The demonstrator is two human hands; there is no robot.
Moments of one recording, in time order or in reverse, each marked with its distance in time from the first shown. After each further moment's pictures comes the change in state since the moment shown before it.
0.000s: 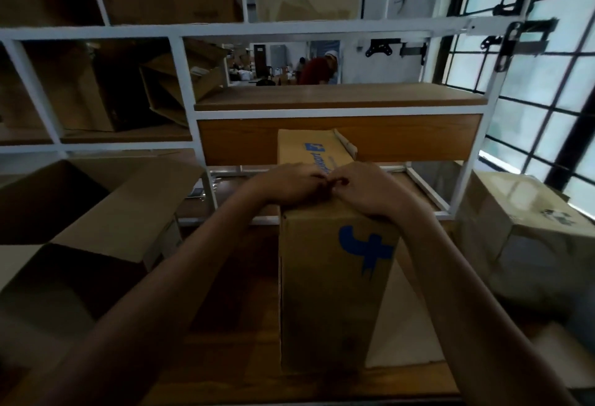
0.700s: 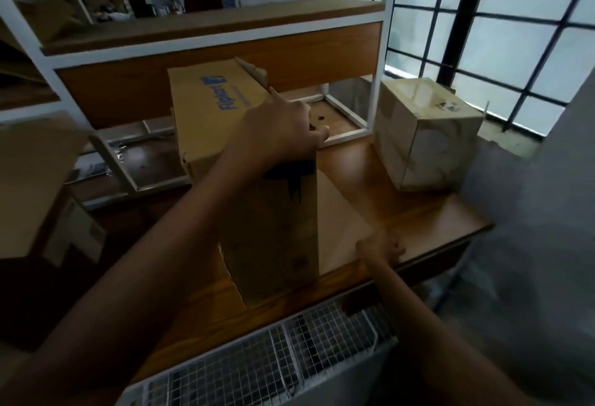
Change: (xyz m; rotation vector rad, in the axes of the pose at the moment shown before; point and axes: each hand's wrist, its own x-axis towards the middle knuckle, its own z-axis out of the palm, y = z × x) left_hand 0.024 0.072 0.077 0.448 0.351 0.165; right_hand -0.161 0.144 0.255 0.345 0.209 1.442
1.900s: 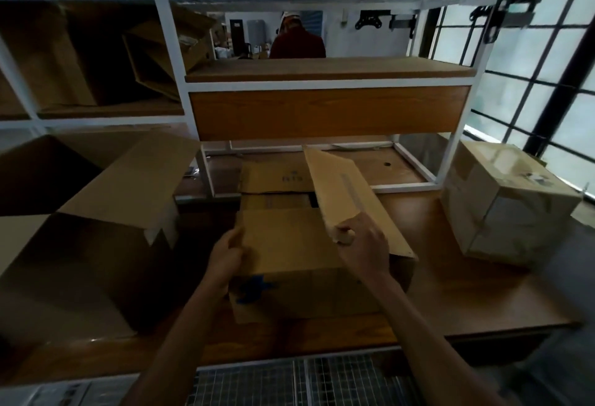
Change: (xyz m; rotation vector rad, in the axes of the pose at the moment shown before) left_hand -0.182 -0.164 0.141 -1.184 0.097 -1.057; right_hand -0.120 -0.118 -0.018 0.099 0.138 -1.172
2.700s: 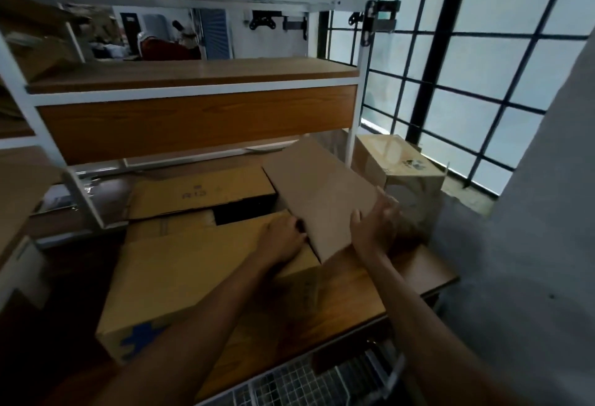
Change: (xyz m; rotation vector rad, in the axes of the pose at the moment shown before) left_hand 0.007 0.079 0.264 0.821 -0.384 0.725; right_hand 0.032 0.136 -0.100 -0.148 0.479 0.583
